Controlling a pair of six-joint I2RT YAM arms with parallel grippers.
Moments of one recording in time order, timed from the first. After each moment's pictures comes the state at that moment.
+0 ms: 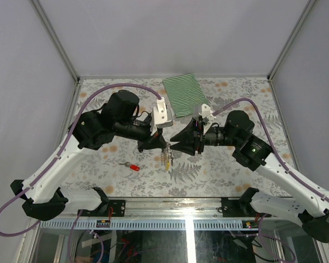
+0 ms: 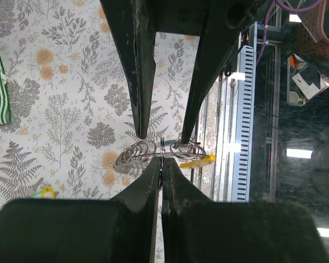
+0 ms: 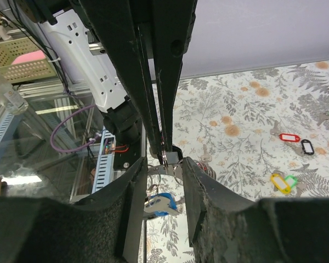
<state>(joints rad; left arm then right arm) -0.81 1.25 1.65 -1.05 0.60 0.31 0.79 0.97 0.99 -0.04 -0.73 0.10</state>
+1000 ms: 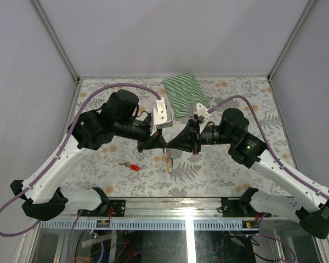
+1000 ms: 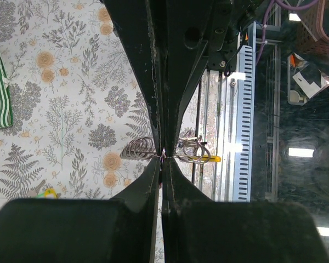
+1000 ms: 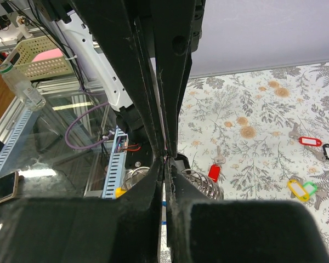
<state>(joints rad) -0.81 1.25 1.65 -1.06 0.61 0.32 0.79 1.03 1.00 0.00 -0.81 0.14</state>
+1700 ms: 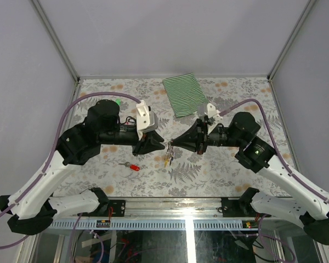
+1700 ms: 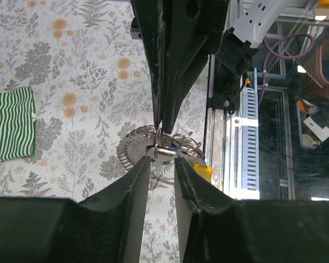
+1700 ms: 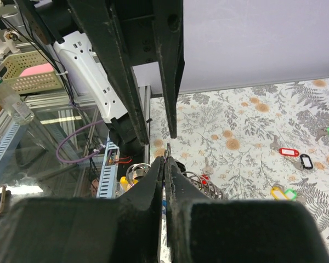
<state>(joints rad) -0.81 1.06 1.47 -0.80 0.61 0.23 0.79 0.96 0.99 0.02 -0.74 0.15</state>
